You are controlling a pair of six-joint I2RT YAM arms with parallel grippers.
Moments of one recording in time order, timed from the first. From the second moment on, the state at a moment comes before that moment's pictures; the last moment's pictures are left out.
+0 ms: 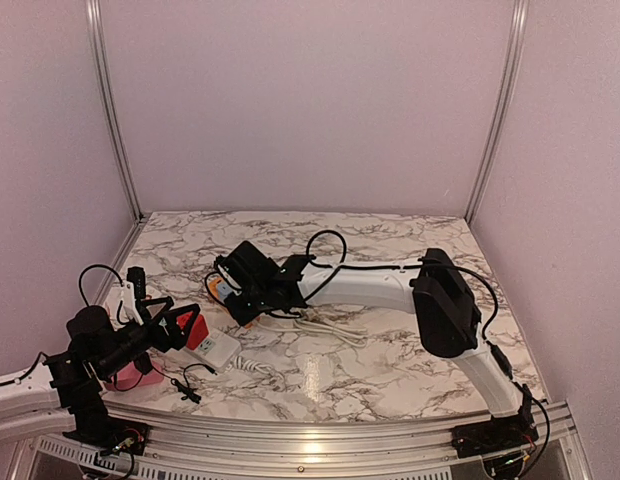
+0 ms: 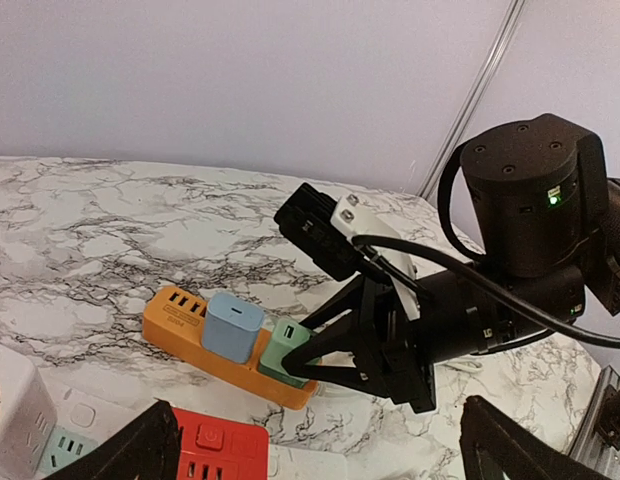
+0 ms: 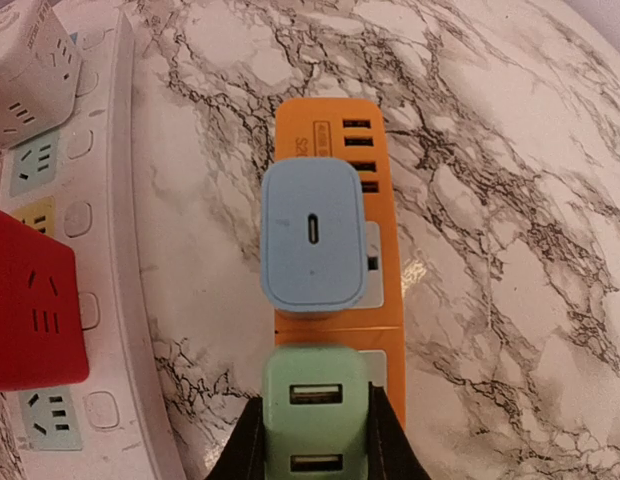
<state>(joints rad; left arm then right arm) -0.76 0.51 0.08 0.31 -0.17 -0.40 1.10 2.41 2.04 -0.48 0.18 0.21</state>
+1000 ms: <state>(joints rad) -0.75 0.51 0.08 0.31 -0.16 -0.40 1.09 2.40 2.02 -0.61 0.16 0.17</state>
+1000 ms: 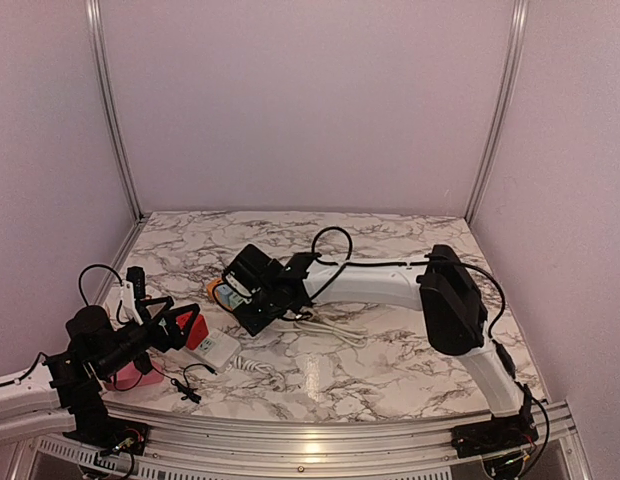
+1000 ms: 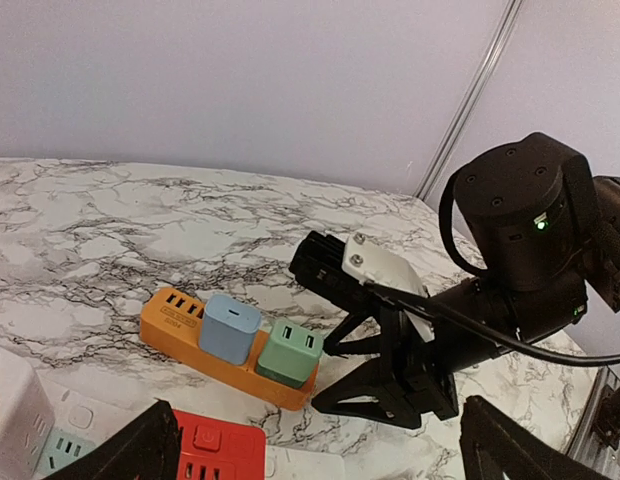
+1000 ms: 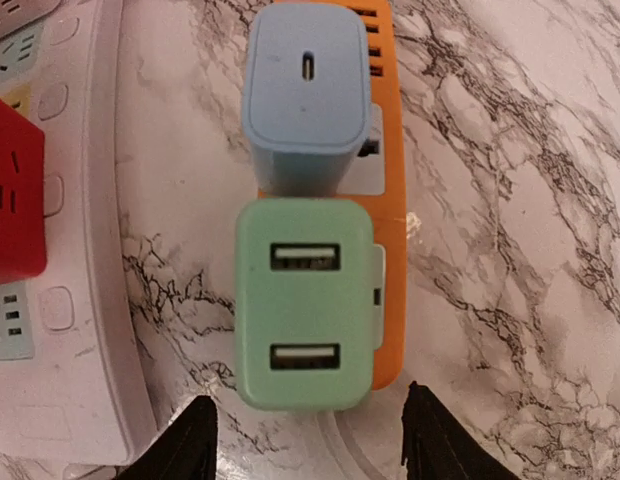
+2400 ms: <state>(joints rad) -0.75 0.81 0.69 -0.25 -0.19 -0.36 1.03 0.91 0.72 -0.02 0.57 0.06</state>
